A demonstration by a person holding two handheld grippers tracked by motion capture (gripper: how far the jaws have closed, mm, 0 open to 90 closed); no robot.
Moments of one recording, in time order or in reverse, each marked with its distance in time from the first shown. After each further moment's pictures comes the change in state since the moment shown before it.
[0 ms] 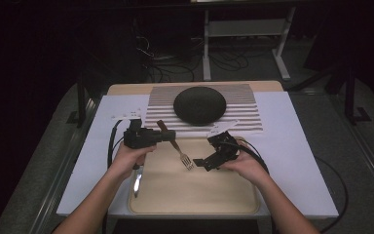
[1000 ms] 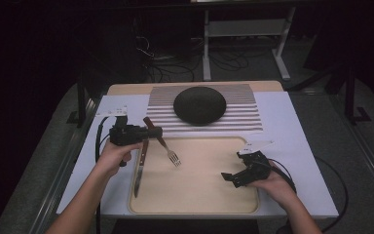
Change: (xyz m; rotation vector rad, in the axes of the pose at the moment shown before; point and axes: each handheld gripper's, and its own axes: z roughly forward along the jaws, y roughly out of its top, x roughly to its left) left arm 0.011 0.006 -0.035 0.001 0.030 0.011; right arm -0.008 -0.082 -0.050 -0.014 -0.103 0.077
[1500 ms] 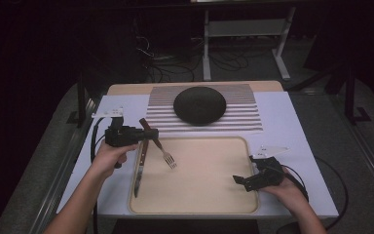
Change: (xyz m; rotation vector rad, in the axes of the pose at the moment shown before) left arm -0.005 -0.001 -0.013 0.027 0.012 -0.005; right arm -0.009 -0.027 -0.022 -0.015 -0.057 0.055
